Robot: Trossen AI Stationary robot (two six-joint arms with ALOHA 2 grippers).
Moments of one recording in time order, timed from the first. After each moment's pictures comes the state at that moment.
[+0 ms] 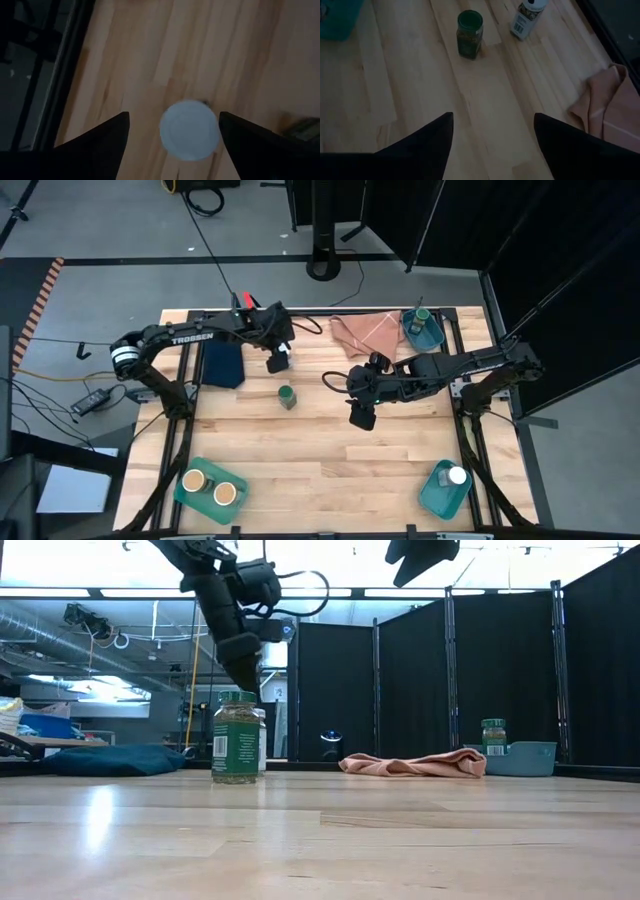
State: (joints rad) left arm 0.45 1.53 1.17 -0.70 -0.11 0.23; right arm 0.22 1.57 1.57 -1.02 0.35 0.45
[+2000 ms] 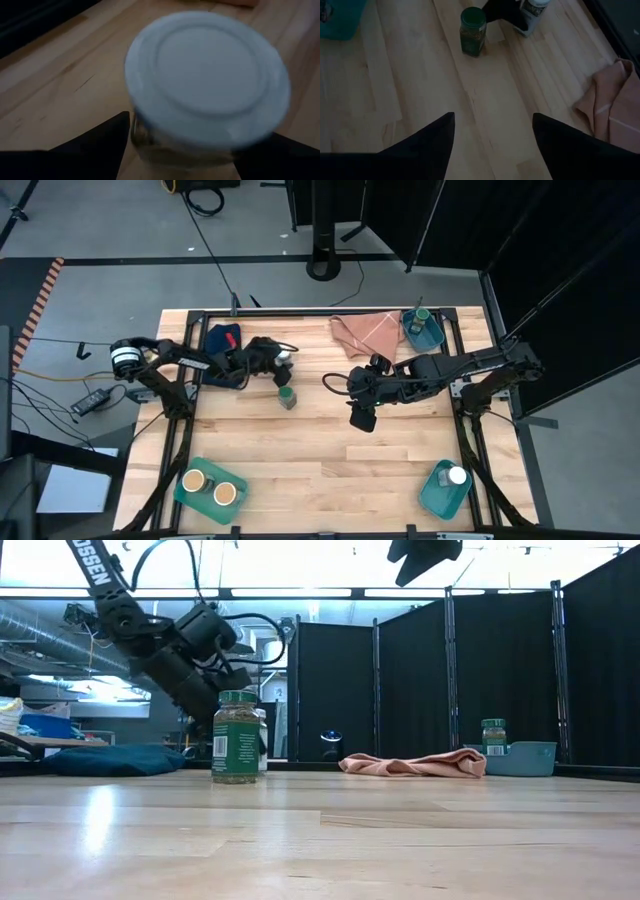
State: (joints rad) left arm 0.38 1.53 0.50 0.37 -0.20 -0.22; right arm 0.22 1.57 1.57 -1.03 0.34 0.48
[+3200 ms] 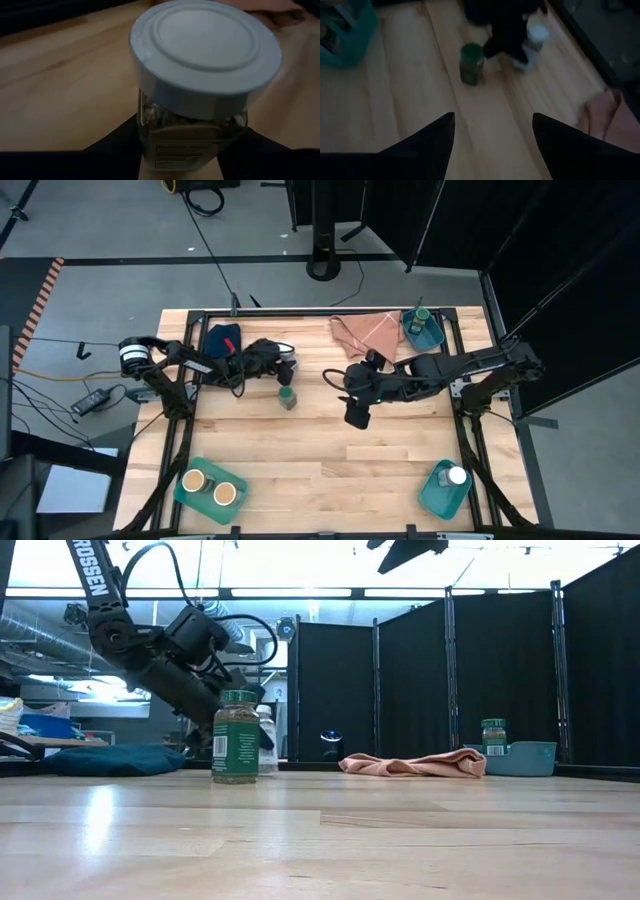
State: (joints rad) left arm 0.36 1.60 0.44 0.64 -0.22 -0.40; right arm 0.22 1.56 1.57 -0.92 0.40 0.43
